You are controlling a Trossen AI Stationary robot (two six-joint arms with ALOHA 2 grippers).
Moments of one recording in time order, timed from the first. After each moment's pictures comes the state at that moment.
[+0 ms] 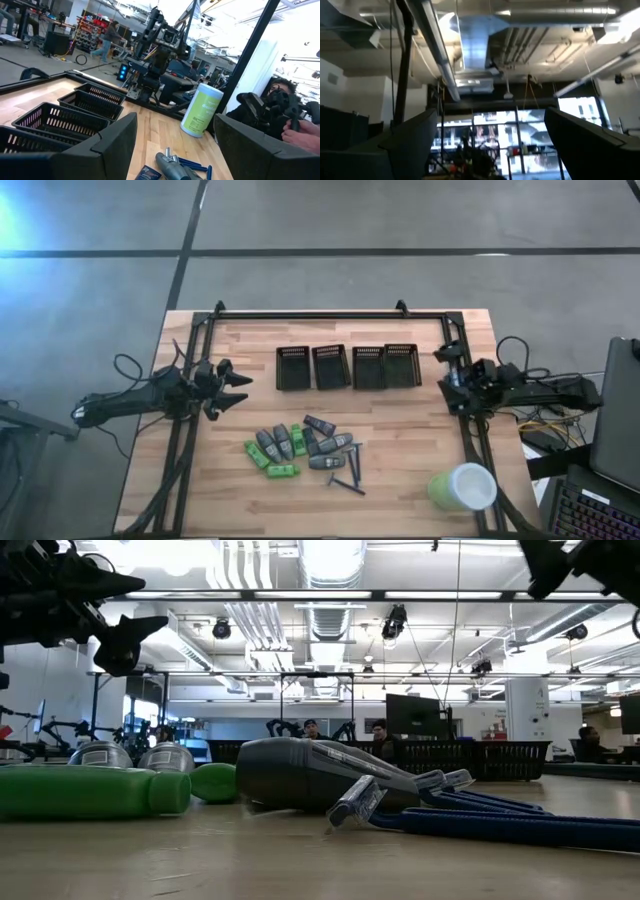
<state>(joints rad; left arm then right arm) 0.14 0.04 0.01 0.13 0.14 -0.42 -0.03 0.33 0.01 0.98 0.00 0.09</state>
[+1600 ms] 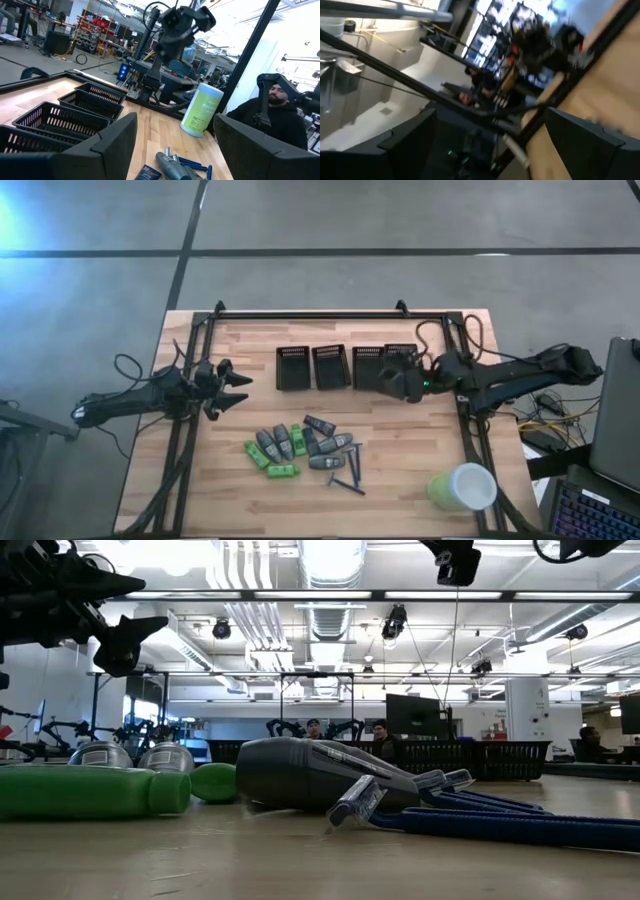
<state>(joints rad) 0.14 0.04 0.01 0.12 0.14 -0.42 0.09 1.04 0.63 0.53 -0.03 1.15</state>
